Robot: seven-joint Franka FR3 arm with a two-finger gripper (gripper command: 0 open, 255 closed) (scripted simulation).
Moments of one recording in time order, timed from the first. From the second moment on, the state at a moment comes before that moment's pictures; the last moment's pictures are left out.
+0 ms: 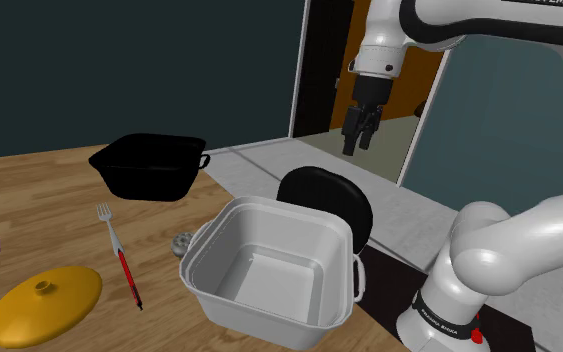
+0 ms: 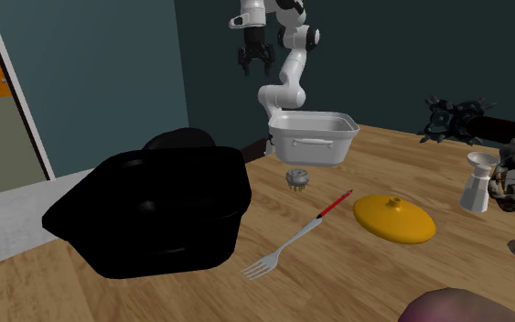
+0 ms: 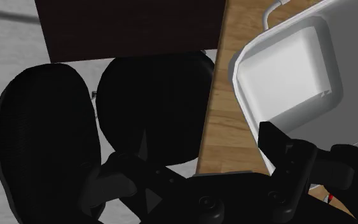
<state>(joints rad) 0.00 -0.79 0.04 -2.31 0.10 1.50 0.08</state>
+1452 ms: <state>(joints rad) 0.06 -0.19 0.35 -2.14 0.10 1.95 0.35</state>
